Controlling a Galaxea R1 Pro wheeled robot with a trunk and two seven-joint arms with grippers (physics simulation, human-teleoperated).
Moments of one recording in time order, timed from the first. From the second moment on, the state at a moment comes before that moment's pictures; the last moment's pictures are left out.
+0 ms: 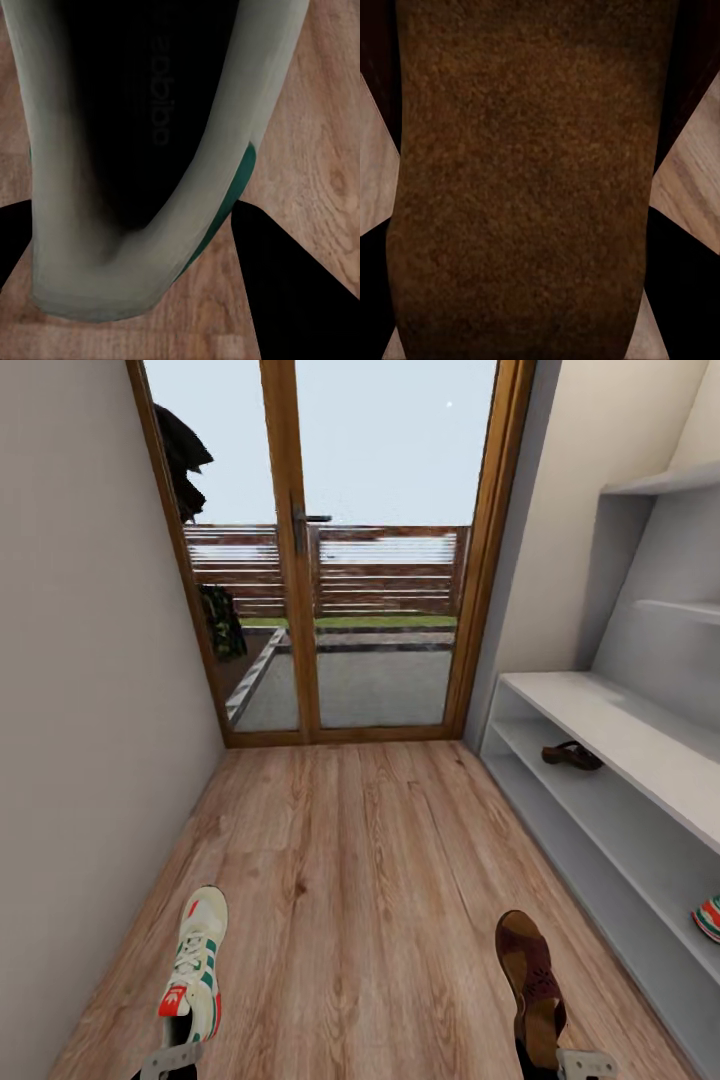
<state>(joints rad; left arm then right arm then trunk) -0.14 0.03 0.37 -0.57 -0.06 -0.33 -0.25 -0.12 -0.04 -0.37 -0.59 0.13 -0.41 0.24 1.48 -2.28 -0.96</state>
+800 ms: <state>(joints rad) -0.14 0.03 0.37 -0.57 -0.06 -0.33 -0.25 -0.12 -0.04 -0.37 -0.59 0.13 -0.41 0.24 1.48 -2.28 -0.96</state>
